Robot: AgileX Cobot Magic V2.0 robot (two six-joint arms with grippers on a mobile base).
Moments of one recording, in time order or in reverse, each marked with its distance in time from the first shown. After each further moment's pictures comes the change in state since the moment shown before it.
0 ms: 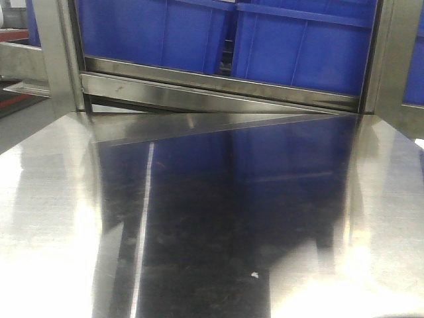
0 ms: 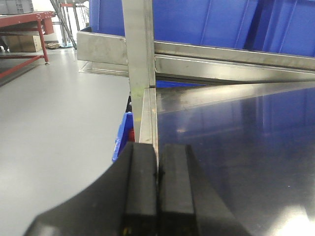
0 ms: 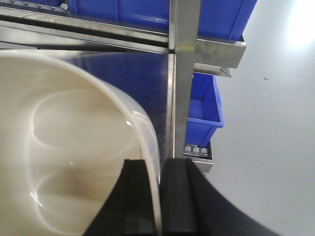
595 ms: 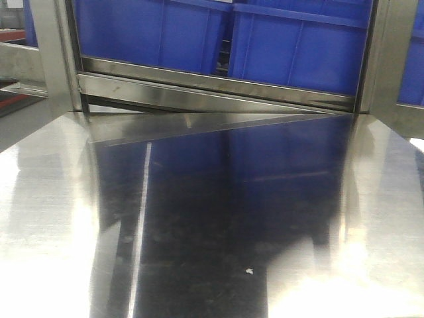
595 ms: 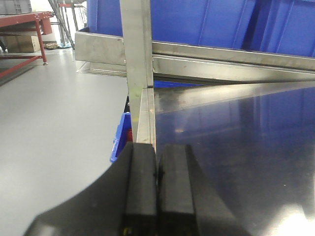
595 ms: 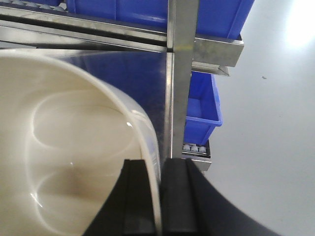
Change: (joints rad) left arm 0.000 0.000 0.000 0.000 0.000 0.000; right arm 0.000 0.000 0.000 0.002 0.000 0.000
